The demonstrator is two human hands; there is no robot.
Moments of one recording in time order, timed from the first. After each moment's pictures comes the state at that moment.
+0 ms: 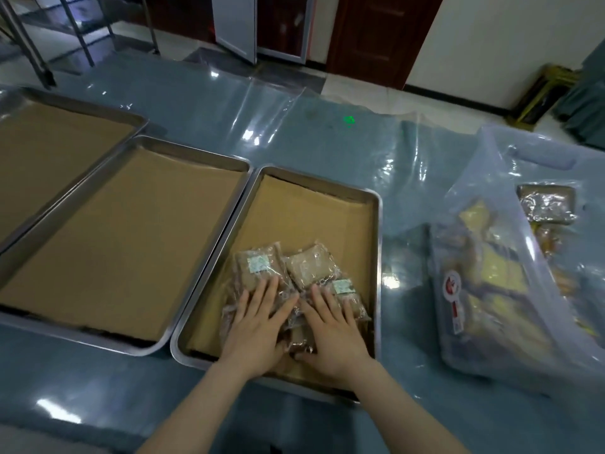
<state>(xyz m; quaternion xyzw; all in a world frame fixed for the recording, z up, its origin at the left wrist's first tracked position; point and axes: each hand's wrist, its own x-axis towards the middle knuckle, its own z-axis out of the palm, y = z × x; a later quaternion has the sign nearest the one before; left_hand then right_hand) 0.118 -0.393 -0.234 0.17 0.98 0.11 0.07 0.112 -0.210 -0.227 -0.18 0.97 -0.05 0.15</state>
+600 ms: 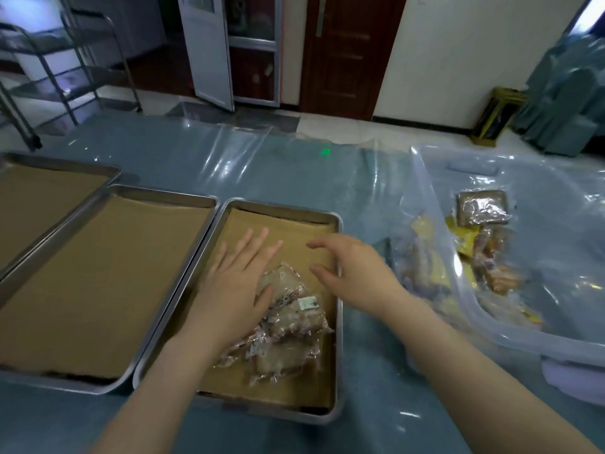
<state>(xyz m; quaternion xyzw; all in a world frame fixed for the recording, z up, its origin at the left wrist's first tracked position) 0.090 -0.356 -0.078 0.21 0.95 0.18 -0.11 0.076 -0.140 -0.039 -0.17 0.95 -0.24 -0.05</state>
